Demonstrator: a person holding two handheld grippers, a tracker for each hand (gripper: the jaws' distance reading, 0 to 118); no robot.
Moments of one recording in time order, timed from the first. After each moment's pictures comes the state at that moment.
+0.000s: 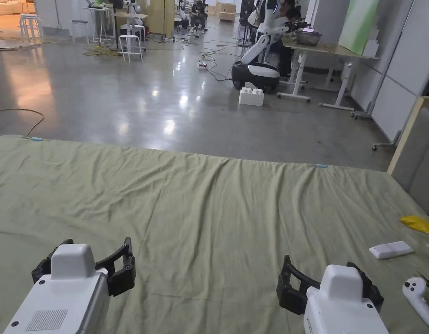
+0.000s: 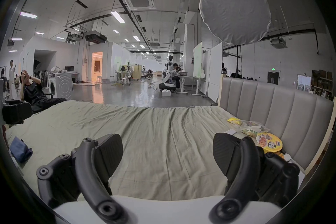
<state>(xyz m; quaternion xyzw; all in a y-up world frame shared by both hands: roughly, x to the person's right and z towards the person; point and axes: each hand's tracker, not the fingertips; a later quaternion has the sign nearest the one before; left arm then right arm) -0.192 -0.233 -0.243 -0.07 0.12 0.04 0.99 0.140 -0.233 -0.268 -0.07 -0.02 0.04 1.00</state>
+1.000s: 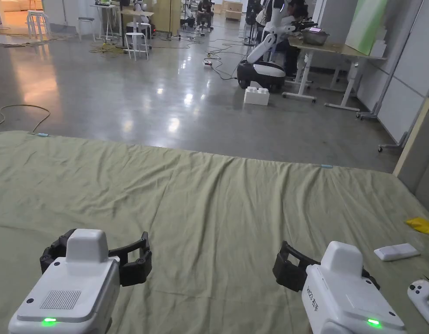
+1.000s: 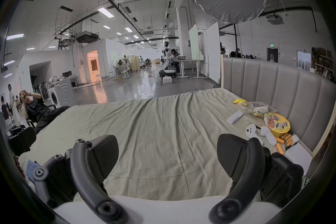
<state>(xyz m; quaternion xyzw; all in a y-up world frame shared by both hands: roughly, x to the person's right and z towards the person) -0.189 -0.225 -0.254 -0.08 0.10 0.02 0.99 0.131 -0.208 -0.292 -0.14 -0.02 -0.03 0.99</state>
